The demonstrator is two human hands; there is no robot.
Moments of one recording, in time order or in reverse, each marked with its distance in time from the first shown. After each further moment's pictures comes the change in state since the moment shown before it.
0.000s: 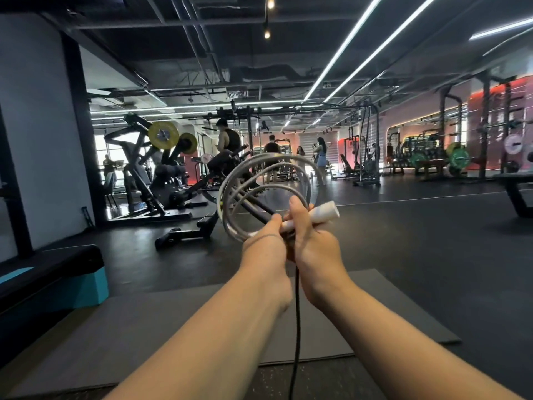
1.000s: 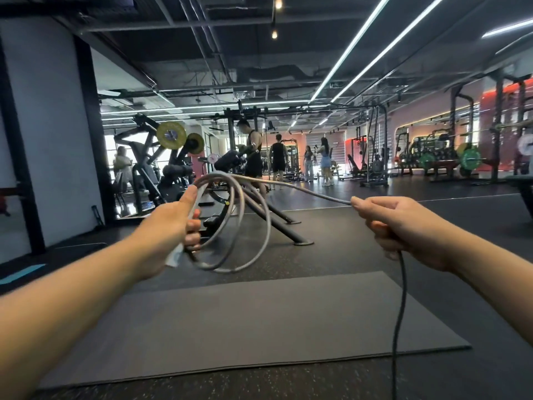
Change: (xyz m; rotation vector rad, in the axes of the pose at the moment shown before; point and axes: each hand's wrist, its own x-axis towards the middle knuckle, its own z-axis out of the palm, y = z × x) left_hand 0.043 0.100 -0.115 0.560 -0.119 0.341; right_hand 0.051 -0.065 -0.113 -0.560 -0.431 0.076
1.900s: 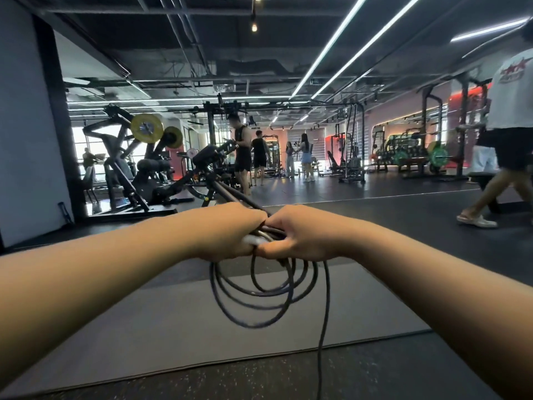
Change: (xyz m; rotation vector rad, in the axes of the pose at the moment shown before) left_hand -0.020 0.035 0.095 1.491 -0.557 0.654; right_hand 0.013 -0.035 0.066 -0.837 -0.359 -0.332
